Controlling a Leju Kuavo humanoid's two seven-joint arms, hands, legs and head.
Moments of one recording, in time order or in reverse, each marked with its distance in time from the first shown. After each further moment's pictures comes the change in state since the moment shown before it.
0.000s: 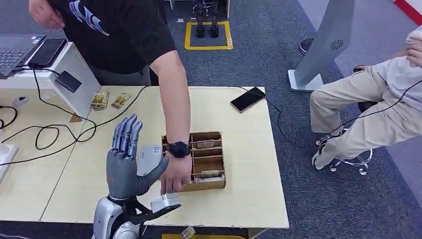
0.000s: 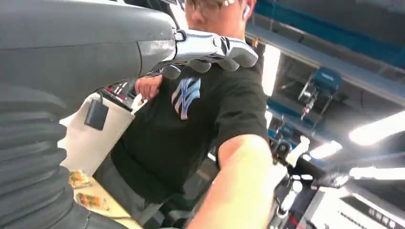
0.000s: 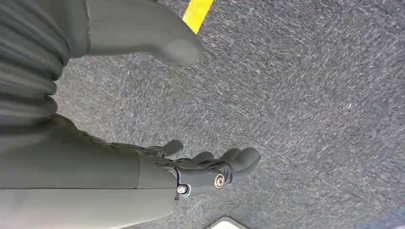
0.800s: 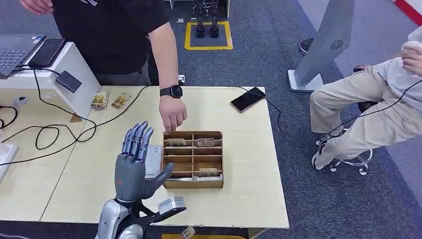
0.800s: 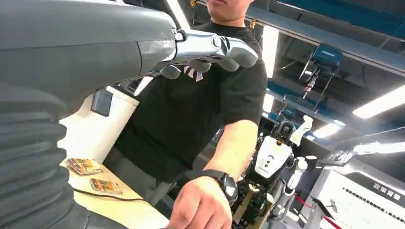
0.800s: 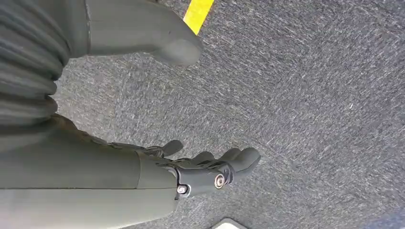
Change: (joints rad) left arm -0.001 0.019 -0.028 0.059 -0.024 0.006 0.031; right arm 0.002 -0.002 0.018 0.000 -0.023 -0.001 0.003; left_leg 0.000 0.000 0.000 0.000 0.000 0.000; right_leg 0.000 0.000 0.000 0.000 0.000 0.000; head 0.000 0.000
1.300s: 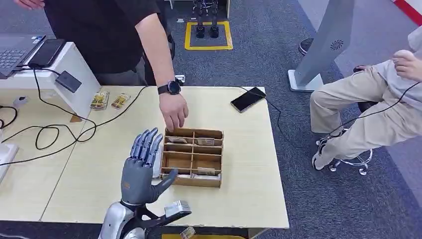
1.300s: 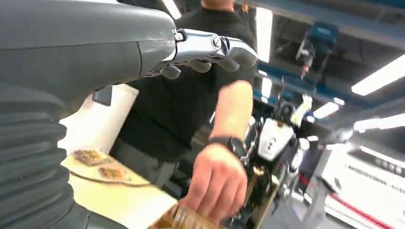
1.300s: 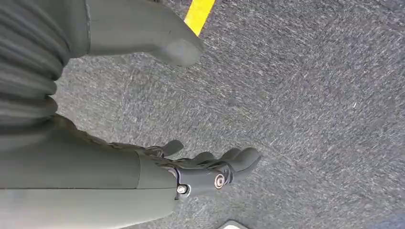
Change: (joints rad) left arm 0.013 0.003 -0.010 0.055 -0.046 -0.030 0.009; right arm 0.000 0.000 0.007 0.000 -0.032 0.000 0.000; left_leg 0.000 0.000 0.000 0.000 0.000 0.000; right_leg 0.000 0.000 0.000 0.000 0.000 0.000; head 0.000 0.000
